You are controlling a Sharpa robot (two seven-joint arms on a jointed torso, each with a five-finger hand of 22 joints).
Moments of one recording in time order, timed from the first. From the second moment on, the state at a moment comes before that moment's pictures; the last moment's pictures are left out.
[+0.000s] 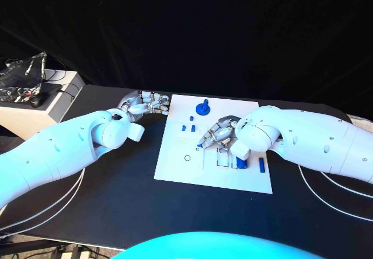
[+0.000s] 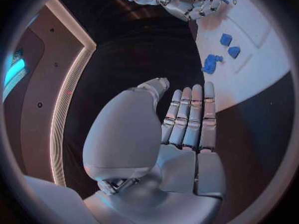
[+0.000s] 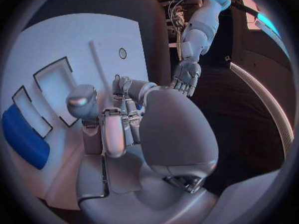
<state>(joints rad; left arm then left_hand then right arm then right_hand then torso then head) 0.97 -0.79 0.25 1.26 -0.28 -0.11 0.22 1.48 -0.20 0.40 0.23 0.31 0.88 0.22 0.23 0.18 0.94 0.18 0.29 0.07 0.78 0.13 0.77 0.18 0.17 0.80 0.23 0.44 0.51 1.27 -0.55 -0.12 1.34 -0.44 -0.10 -0.49 1.42 -0.15 0.67 0.02 0.05 1.10 0.12 0.17 0.52 1.24 0.07 0.14 0.13 1.47 -0.02 1.42 1.25 0.13 1.38 0.07 0.88 1.26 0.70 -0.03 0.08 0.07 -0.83</state>
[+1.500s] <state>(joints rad) 0.97 -0.79 0.25 1.25 -0.28 -0.10 0.21 1.48 -0.20 0.40 0.23 0.31 0.88 0.22 0.24 0.18 0.94 0.18 0.29 0.07 0.78 0.13 0.77 0.18 0.17 0.80 0.23 0.43 0.50 1.37 -0.45 -0.16 1.31 -0.59 -0.05 -0.65 1.42 -0.16 0.67 0.01 0.04 1.10 0.12 0.17 0.53 1.24 0.07 0.14 0.13 1.47 -0.02 1.42 1.24 0.13 1.38 0.07 0.88 1.26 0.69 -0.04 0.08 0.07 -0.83</state>
